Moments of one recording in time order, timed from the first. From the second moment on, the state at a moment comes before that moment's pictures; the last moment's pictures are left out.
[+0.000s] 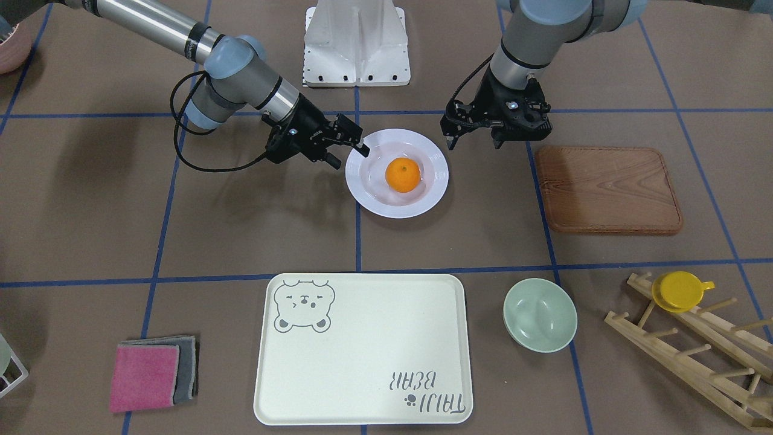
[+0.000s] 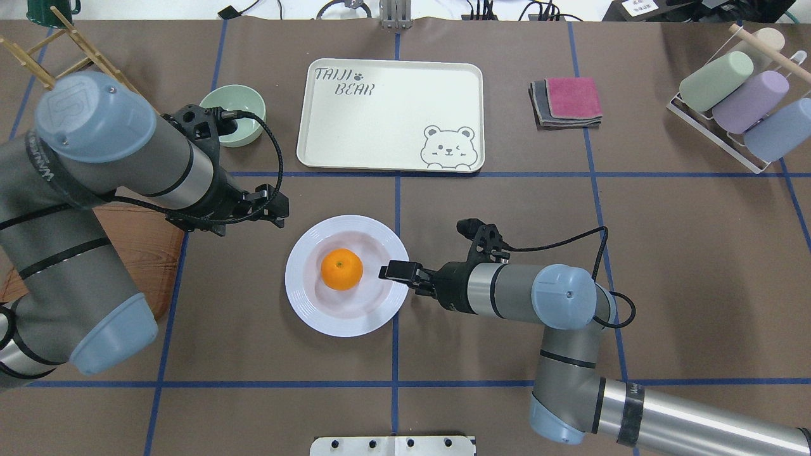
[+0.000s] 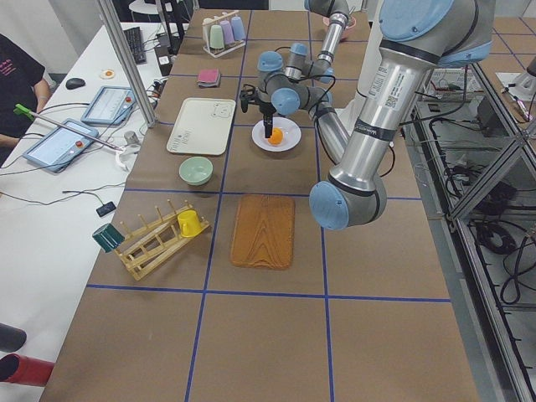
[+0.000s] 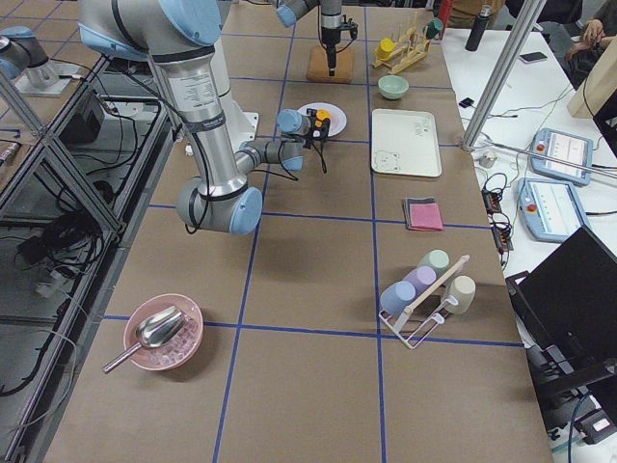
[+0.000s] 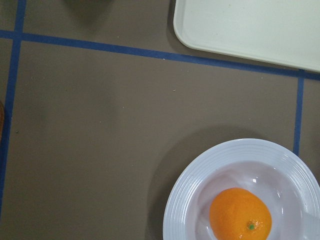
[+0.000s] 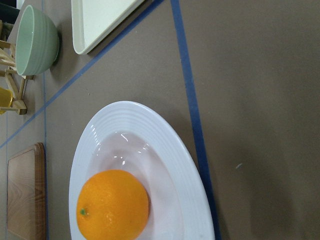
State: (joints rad) left arm -0.68 -2.00 -2.00 -1.55 -2.04 -1.23; right arm 0.34 -1.10 1.48 -0.39 1.65 1.71
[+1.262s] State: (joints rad) left arm -0.72 -1.97 -2.02 -1.55 -2.05 -1.23; right arm 0.34 -1.05 1.44 -0.33 1.64 1.75
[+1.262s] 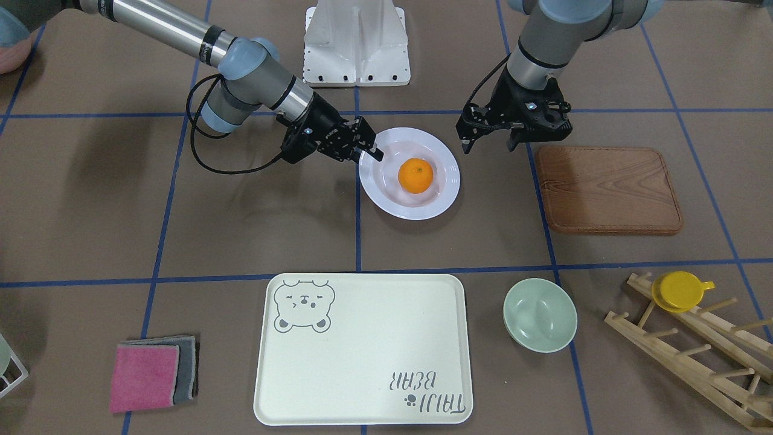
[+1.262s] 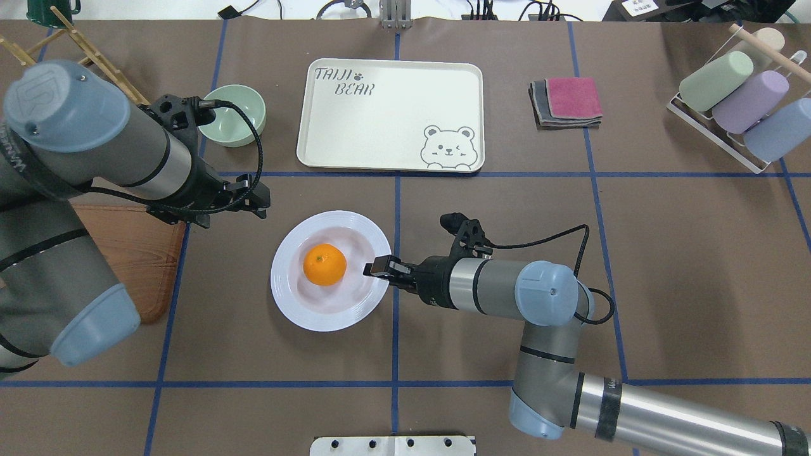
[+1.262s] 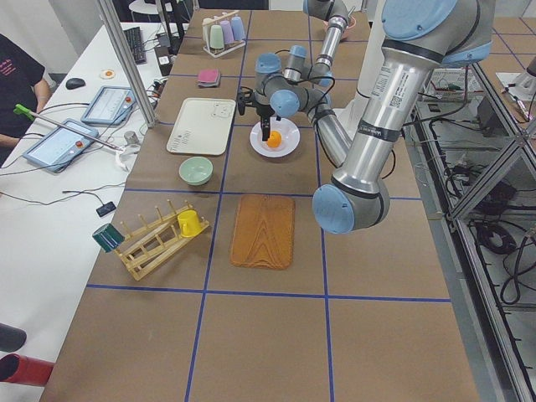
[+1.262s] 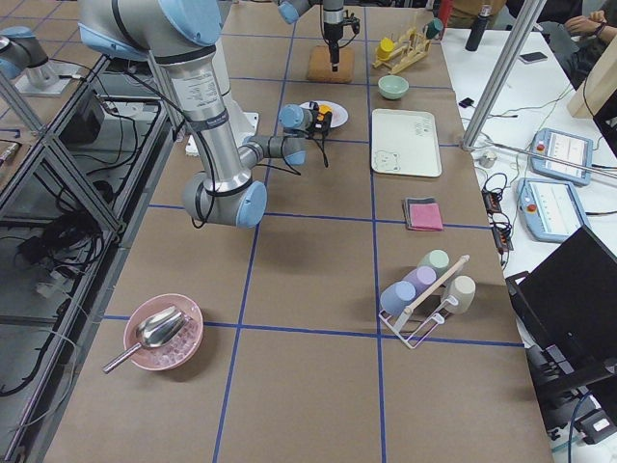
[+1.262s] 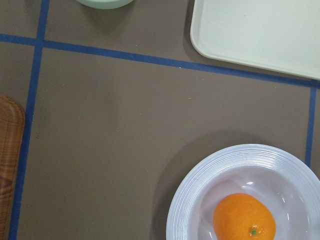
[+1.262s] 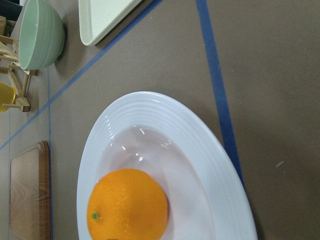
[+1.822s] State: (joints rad) left arm -0.84 -1.90 -2.05 -1.55 -2.17 -1.08; right arm 0.35 -1.04 1.45 -0.31 1.62 1.78
